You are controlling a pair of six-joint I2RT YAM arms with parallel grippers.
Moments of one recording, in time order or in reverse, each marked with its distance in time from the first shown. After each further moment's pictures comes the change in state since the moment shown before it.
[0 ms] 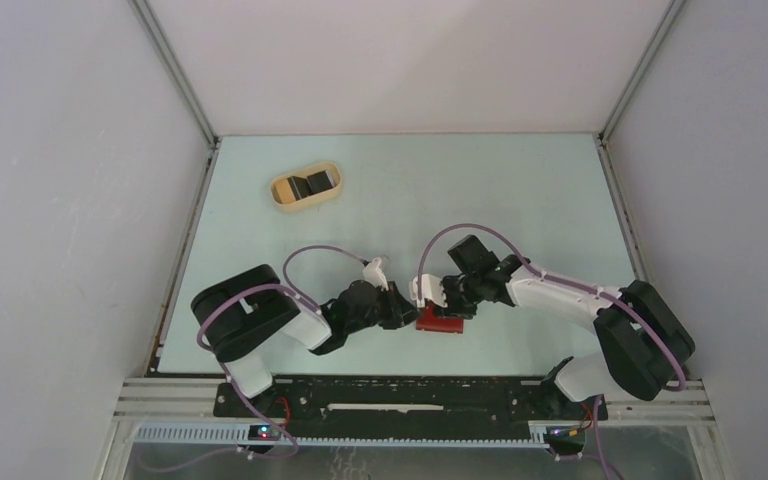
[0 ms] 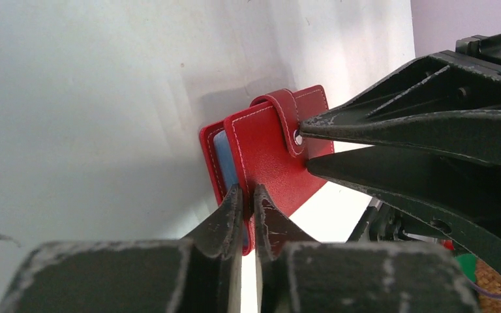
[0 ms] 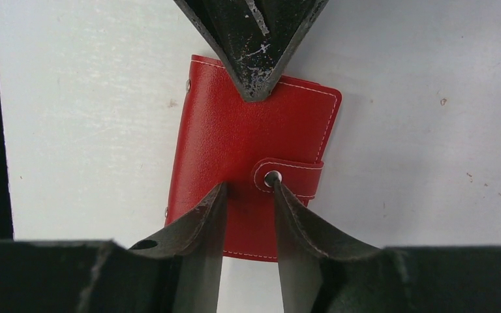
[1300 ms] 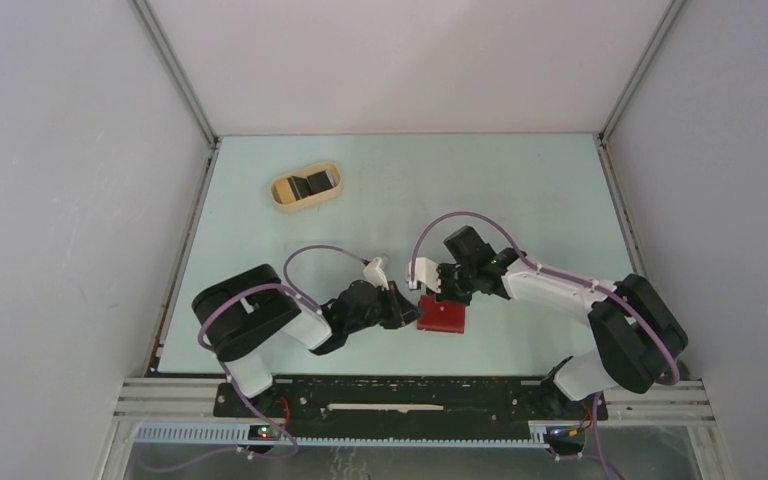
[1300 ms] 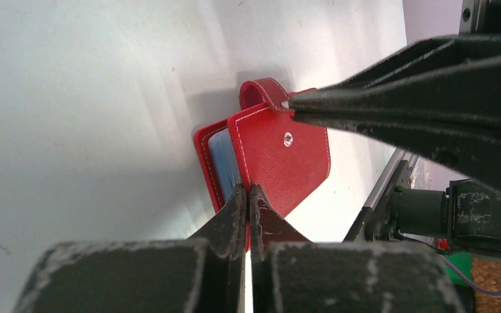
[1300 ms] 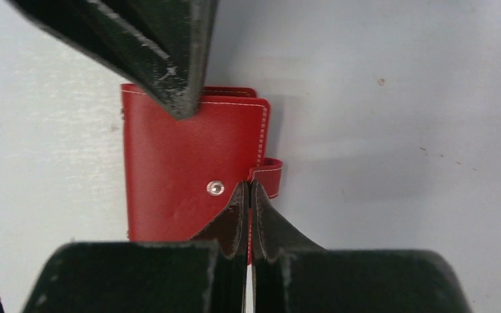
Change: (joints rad) left arm 0.000 0.005 0.001 0.023 0.004 -0.004; right arm -0.013 0.043 0.063 0.036 0.080 0.135
